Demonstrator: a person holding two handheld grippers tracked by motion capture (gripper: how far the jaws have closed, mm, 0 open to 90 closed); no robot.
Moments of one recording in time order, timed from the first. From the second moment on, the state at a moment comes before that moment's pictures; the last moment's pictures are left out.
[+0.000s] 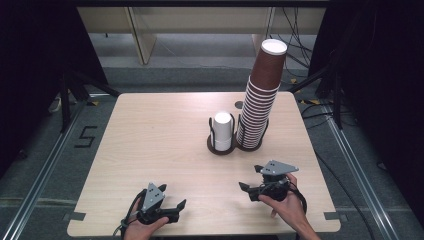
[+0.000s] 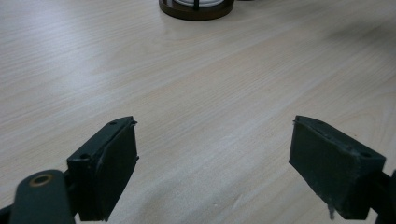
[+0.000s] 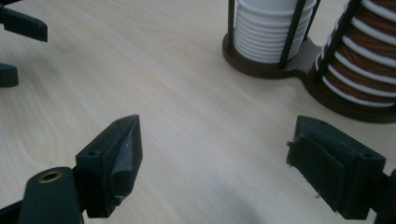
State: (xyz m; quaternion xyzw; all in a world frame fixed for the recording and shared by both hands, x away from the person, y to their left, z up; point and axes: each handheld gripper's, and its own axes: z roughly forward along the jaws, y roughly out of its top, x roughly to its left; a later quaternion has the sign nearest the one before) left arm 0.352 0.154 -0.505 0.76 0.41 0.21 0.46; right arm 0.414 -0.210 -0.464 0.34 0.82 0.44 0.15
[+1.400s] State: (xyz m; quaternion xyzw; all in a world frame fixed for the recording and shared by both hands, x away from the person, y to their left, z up) left arm 0.352 0.156 -0.504 0.76 0.41 0.21 0.46; right arm 0.483 -0.144 -0.401 0.36 0.77 0.48 0.22
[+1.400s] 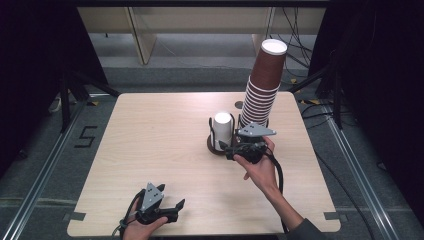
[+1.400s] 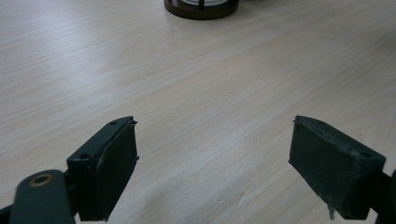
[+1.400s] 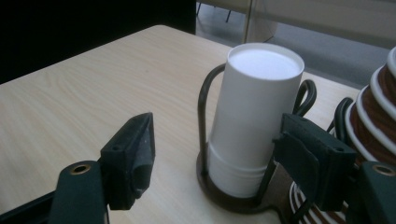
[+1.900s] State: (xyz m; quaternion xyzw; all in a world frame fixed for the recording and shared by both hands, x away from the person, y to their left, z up) left arm 0.351 0.156 -0.504 0.76 0.41 0.21 0.46; right arm 0.518 -0.121 -0.391 0.39 0.75 0.46 0.26
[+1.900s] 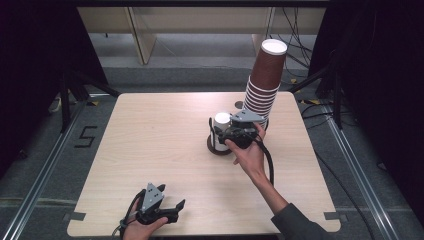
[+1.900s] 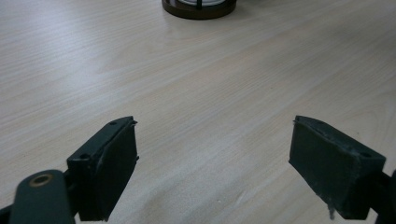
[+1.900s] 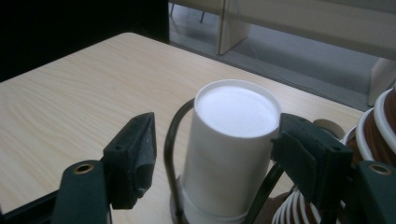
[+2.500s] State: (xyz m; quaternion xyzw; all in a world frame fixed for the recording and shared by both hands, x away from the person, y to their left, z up) left arm 0.351 0.156 -0.503 0.76 0.41 0.21 0.46; right arm 0.544 -0.105 -0.396 0.42 0.75 0.43 0.27
